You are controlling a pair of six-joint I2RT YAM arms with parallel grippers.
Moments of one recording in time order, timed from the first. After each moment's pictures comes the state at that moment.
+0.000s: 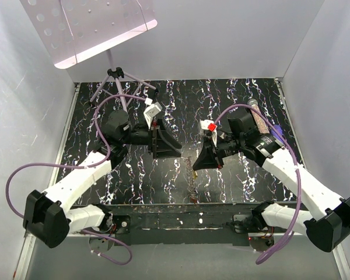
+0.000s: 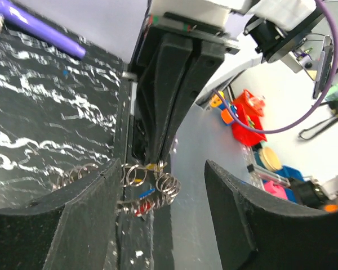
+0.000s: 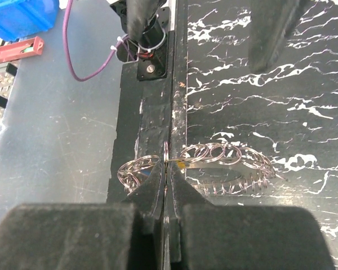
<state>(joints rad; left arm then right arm) -0.54 1.13 0.85 0.34 1.08 -0.62 0.63 1.10 1.04 -0.59 -1.06 -0.27</state>
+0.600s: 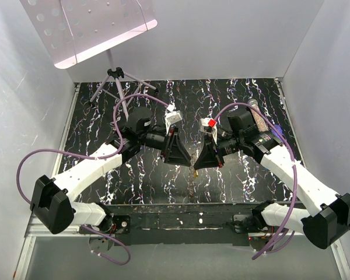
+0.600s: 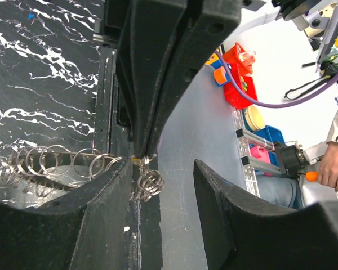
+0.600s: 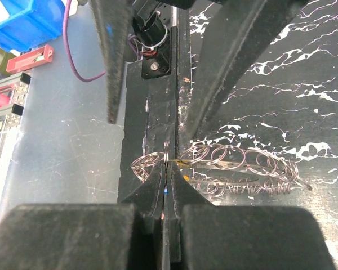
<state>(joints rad) -0.68 1.28 1.01 -0.03 1.10 -0.42 0.58 1.14 1.04 -0.64 -1.10 -0.25</state>
